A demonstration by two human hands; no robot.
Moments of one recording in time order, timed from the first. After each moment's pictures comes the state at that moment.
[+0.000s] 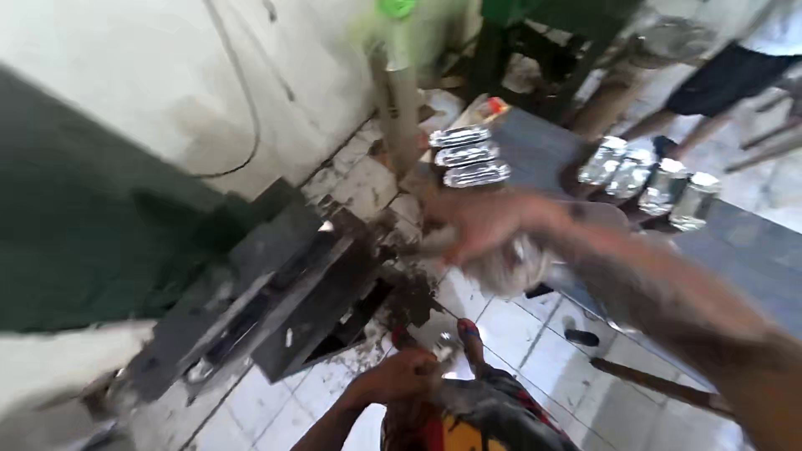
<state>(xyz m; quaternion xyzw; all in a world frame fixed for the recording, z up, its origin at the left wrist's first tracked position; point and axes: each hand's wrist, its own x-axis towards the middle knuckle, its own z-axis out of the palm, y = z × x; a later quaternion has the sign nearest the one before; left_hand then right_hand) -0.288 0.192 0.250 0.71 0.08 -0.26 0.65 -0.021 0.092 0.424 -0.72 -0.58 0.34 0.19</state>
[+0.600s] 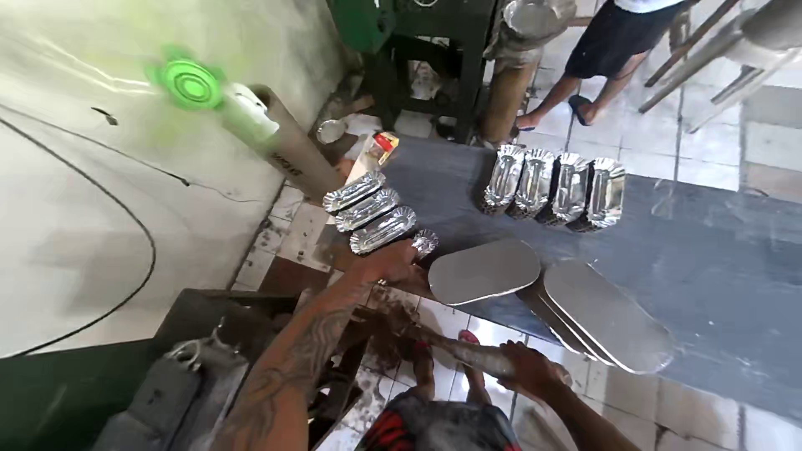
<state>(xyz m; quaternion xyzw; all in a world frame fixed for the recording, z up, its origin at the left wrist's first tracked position) 0.128 0.238 0.190 0.93 -0.15 -0.30 0.16 -0.005 -0.162 0.047 -0.86 -0.24 0.44 0.05</state>
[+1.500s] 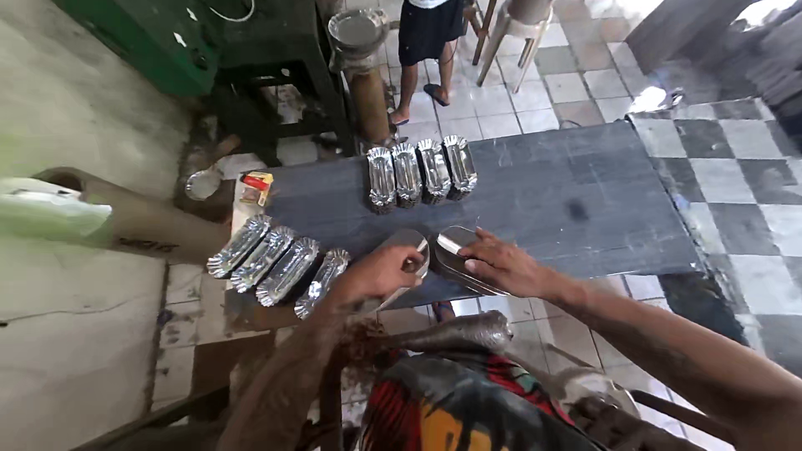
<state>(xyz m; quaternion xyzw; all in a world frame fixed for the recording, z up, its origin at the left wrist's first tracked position) 0.141 0.086 0.274 0.85 -0.22 -0.37 0.30 0.092 -0.209 0.255 -0.88 -0.29 0.12 0.36</state>
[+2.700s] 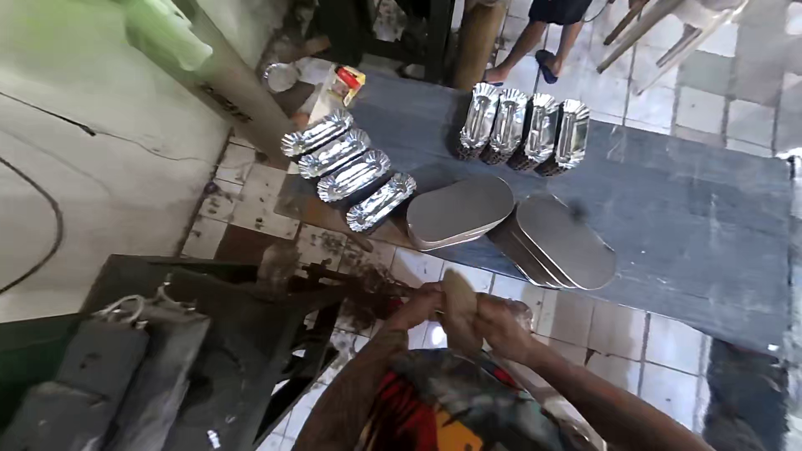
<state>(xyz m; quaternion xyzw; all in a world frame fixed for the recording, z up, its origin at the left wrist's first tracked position) -0.064 0.095 0.136 0.63 0.08 -0.26 0.73 -0.048 -0.125 0.176 -0.75 -0.21 0.29 0.56</state>
